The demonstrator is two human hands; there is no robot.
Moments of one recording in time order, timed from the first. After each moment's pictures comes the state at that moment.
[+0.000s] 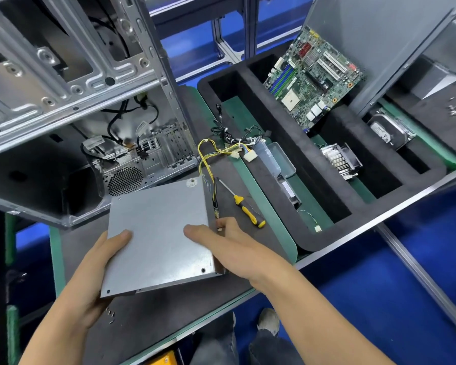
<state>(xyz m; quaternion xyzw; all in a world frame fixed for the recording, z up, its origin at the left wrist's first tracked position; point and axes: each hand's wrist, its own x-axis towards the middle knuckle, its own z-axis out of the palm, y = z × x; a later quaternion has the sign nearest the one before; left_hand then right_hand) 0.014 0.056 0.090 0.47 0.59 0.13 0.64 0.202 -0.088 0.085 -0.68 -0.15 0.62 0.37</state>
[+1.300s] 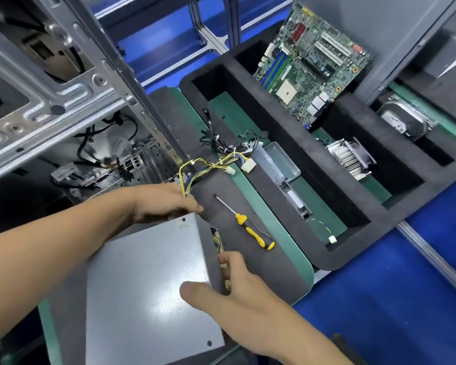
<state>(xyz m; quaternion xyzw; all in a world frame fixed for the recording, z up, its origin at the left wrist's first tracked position) 0.198 0.159 0.050 0.72 0.33 -0.35 0.51 0.201 -0.087 0.089 -0.68 -0.12 0.62 0.38</state>
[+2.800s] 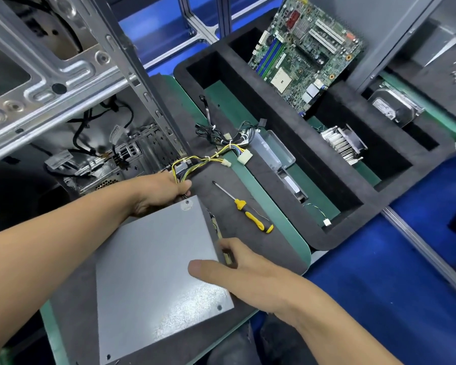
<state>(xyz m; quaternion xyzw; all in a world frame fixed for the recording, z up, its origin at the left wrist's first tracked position) 0.192 0.150 0.053 0.72 0.44 -0.27 0.47 0.204 -0.088 0.083 -0.65 -0.14 0.65 0.37</state>
